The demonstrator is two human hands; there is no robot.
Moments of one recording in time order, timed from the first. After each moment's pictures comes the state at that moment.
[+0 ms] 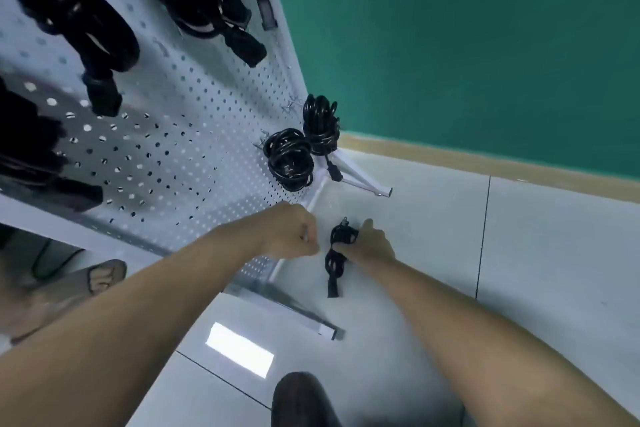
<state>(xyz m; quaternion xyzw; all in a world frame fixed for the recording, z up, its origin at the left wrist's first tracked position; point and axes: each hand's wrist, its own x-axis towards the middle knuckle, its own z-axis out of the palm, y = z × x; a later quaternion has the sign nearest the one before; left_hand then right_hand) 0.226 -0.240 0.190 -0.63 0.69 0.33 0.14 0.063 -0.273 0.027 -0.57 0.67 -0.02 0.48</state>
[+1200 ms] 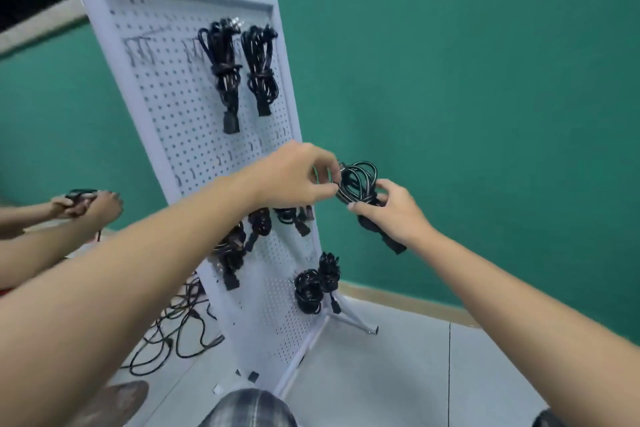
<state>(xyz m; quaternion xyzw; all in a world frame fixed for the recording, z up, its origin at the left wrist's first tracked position) 0.140 -0.119 0.586 -0.53 0.84 -0.02 -0.14 -0.047 -0.205 0.456 -0.67 0.43 -0.45 0.40</state>
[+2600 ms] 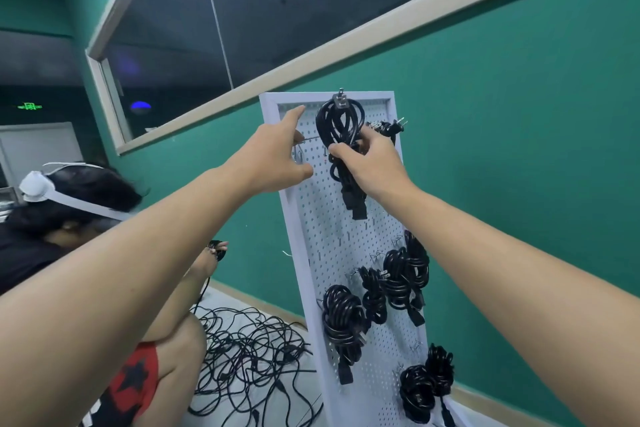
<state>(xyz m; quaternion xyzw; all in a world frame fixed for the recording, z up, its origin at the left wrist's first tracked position) 0.307 -0.073 0.748 -0.67 0.66 -0.23 -0.25 0.156 -0.168 0.690 -0.71 0.24 -0.57 0.35</state>
